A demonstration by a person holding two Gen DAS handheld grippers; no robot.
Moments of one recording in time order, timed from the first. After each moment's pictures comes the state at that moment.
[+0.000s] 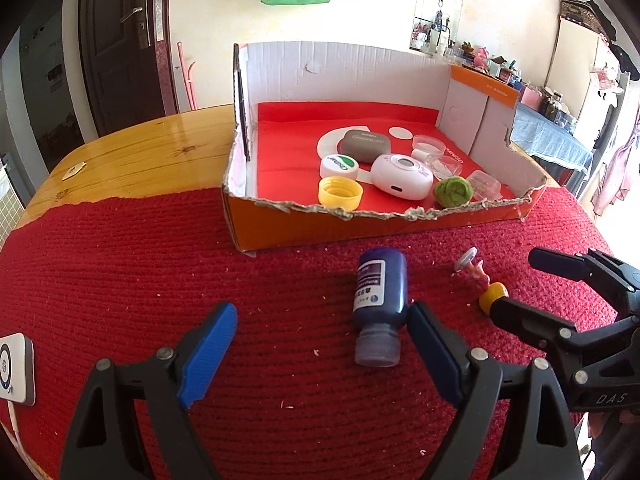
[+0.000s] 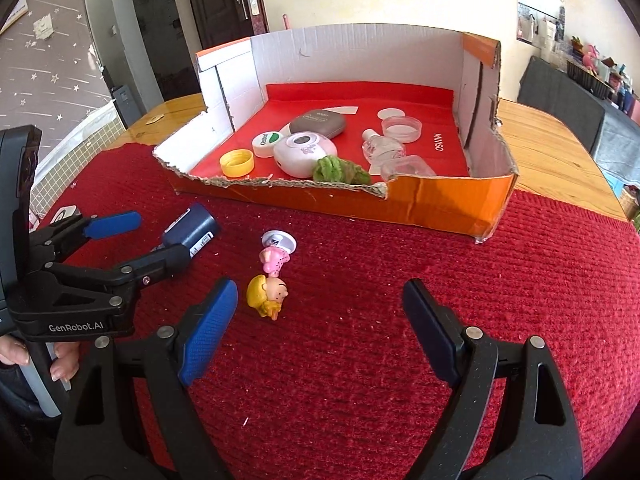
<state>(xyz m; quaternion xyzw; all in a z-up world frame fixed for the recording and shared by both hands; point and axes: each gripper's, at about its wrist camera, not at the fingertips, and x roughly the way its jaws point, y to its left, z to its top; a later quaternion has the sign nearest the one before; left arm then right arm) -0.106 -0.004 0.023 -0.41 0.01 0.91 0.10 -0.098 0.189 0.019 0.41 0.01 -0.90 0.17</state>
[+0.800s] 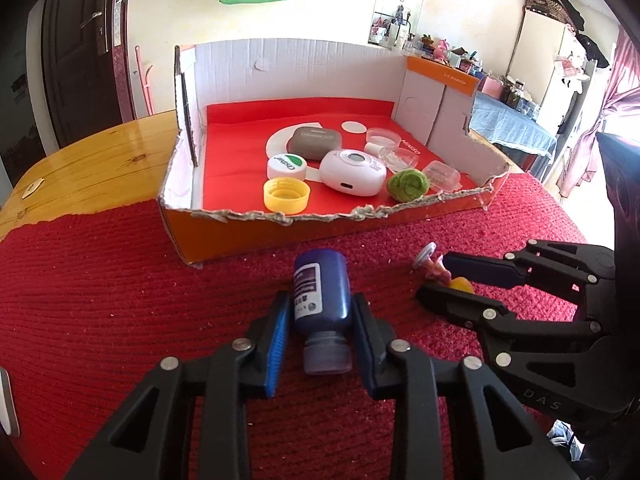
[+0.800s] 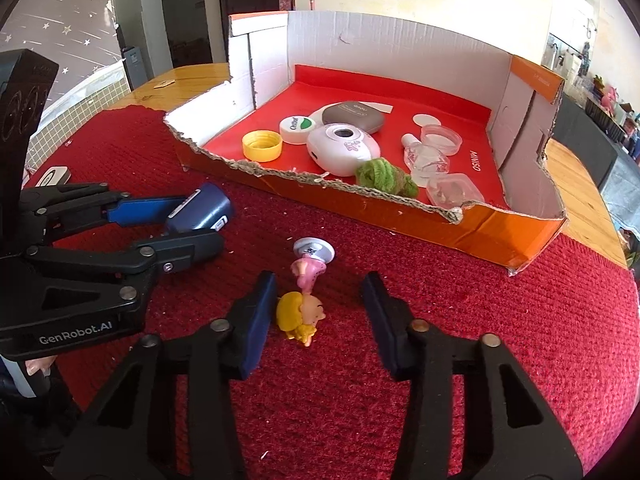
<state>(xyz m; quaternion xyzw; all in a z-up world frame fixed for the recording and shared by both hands) -0.112 0.010 0.021 -0.41 0.01 0.89 0.17 -0.106 0.155 0.013 0.41 0.09 -0.89 0.19</state>
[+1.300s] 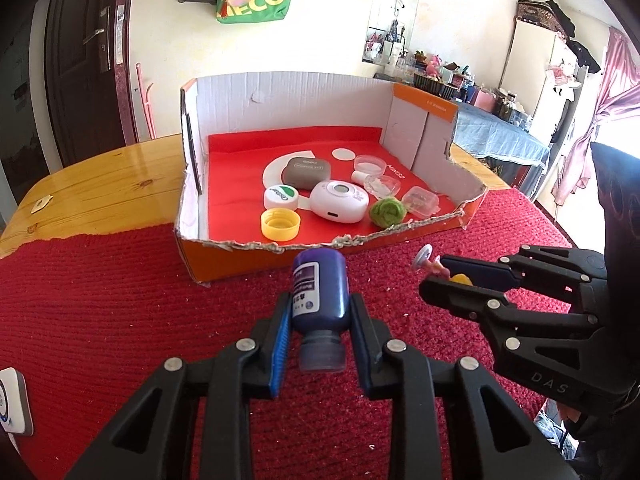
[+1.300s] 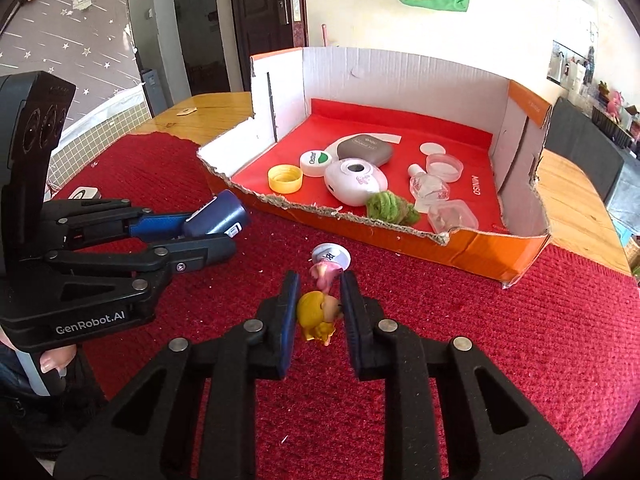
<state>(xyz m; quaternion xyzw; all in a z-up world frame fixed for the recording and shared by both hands) -0.096 0.010 0.046 -0.38 0.01 0.91 0.18 -0.092 0.164 0.037 0.37 0.06 -0.90 0.21</state>
